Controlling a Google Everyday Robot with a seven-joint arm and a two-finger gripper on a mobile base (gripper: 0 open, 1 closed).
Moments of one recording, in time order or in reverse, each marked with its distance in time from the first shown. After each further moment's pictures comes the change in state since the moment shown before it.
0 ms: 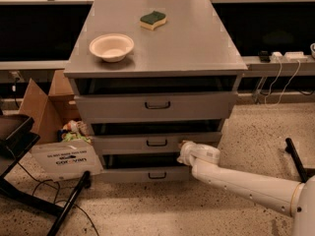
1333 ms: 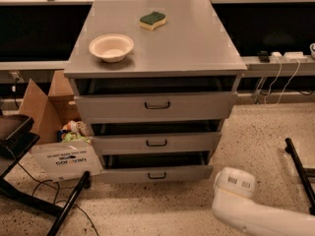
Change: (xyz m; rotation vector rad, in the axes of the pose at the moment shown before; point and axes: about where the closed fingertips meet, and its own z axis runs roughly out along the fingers) arm 0.068 0.058 -0.270 -0.181 0.477 0.044
